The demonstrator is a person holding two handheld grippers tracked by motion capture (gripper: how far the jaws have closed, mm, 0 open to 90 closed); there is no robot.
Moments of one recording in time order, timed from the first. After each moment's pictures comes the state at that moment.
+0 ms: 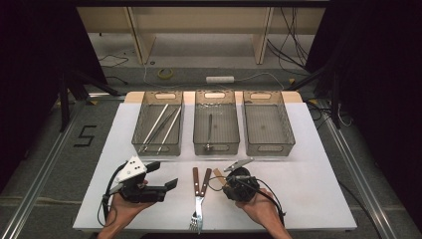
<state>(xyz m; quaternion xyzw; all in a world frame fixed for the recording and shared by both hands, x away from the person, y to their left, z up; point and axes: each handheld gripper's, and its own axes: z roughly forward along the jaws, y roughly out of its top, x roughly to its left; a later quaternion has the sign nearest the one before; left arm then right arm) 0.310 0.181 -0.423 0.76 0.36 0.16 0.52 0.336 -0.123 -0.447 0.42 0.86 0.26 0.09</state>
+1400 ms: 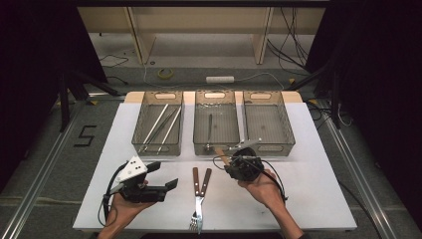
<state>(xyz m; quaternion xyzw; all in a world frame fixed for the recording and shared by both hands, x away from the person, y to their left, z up) 0.310 0.181 -0.423 0.76 0.36 0.16 0.51 0.372 -0.133 -0.416 0.42 0.85 0.31 0.11</state>
